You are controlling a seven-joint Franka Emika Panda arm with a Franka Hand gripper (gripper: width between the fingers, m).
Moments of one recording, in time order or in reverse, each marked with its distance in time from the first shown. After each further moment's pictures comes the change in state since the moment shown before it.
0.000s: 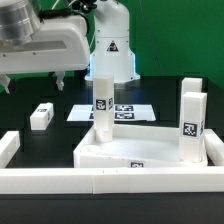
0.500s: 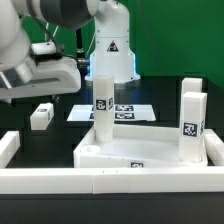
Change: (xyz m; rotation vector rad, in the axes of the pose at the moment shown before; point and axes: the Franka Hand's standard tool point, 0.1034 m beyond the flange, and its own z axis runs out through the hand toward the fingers) arm -0.044 0.024 0.070 0.007 -0.300 -0.042
